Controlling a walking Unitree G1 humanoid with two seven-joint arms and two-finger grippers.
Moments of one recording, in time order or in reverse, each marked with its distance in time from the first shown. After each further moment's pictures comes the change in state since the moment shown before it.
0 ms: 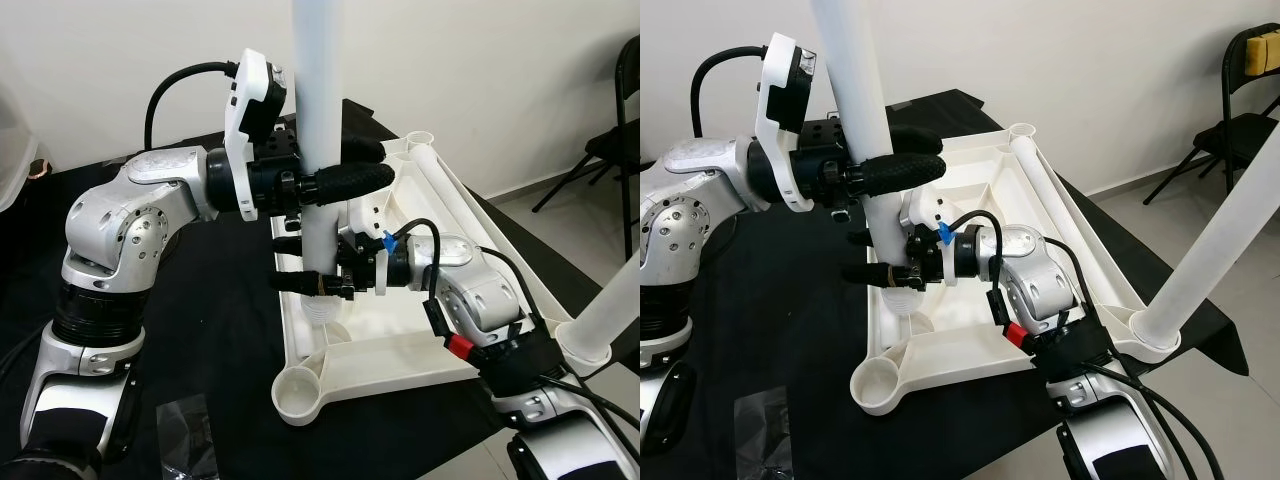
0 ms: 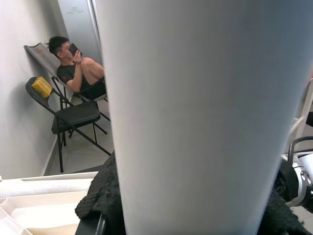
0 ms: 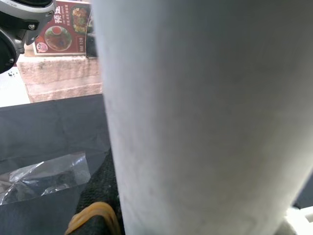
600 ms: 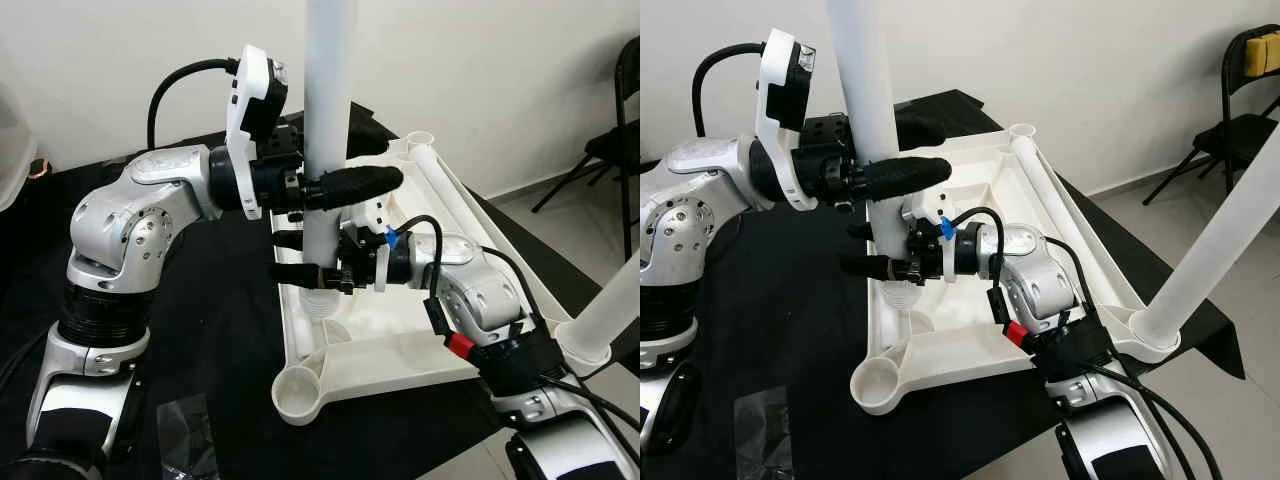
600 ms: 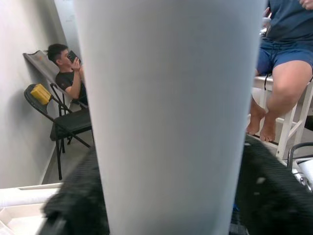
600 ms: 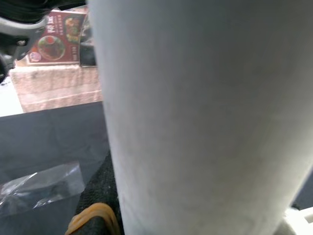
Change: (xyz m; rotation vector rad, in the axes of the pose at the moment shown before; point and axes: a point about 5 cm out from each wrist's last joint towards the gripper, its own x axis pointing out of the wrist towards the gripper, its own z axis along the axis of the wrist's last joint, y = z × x) left arm 0.002 0.000 0.002 0.005 -0.035 -0.002; right arm 0.001 -0.002 0.002 0.006 -0.024 -0.032
